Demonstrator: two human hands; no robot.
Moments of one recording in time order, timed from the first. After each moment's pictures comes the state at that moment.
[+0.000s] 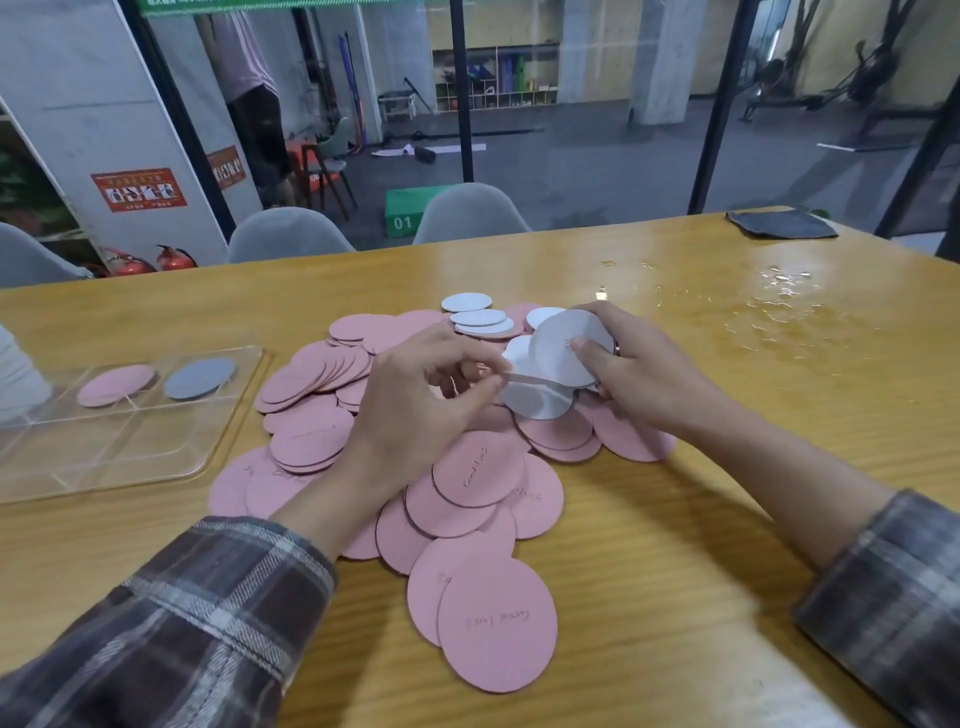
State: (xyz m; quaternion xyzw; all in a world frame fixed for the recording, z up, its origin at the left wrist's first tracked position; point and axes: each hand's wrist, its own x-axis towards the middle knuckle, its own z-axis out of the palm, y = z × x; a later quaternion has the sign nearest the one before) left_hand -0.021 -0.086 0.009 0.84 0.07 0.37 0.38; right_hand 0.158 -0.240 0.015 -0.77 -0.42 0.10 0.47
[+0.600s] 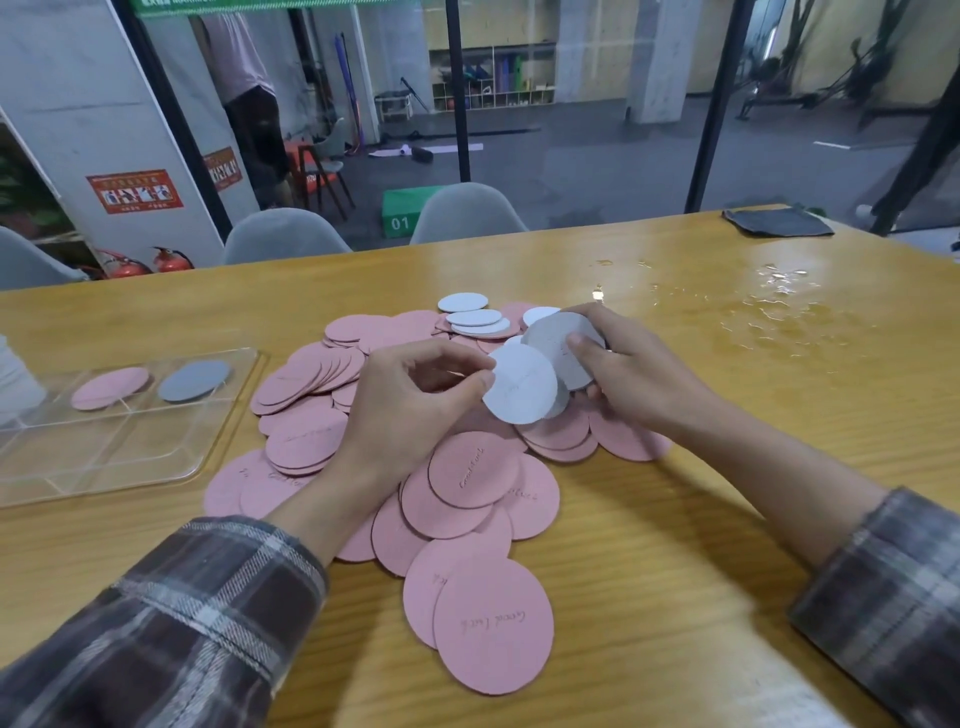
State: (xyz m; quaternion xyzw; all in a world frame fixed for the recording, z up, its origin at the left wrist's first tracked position) left_hand -0.021 -0.089 0.010 0.78 0.15 0.34 0.51; right_hand 0.152 -0.237 0.016 -0.77 -0.39 0.13 0.49
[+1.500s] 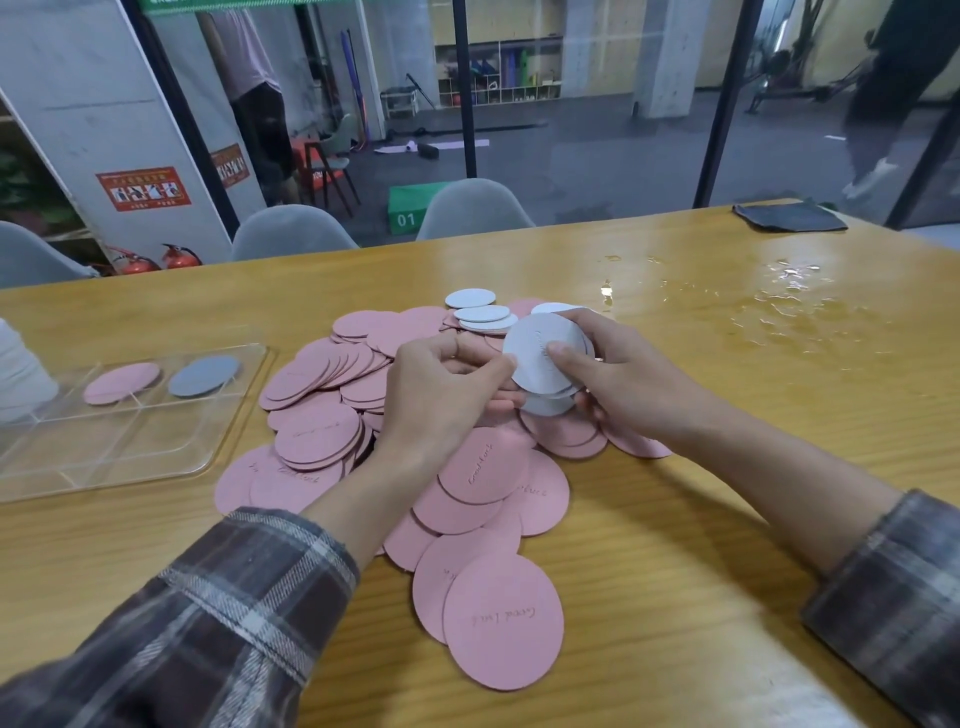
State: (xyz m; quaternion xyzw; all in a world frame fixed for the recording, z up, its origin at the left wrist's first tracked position) left_hand -0.004 -0.108 0.018 0.69 0.26 0.30 0.61; right_hand 0.139 -0.231 0.013 -0.73 -0.43 0.17 0.50
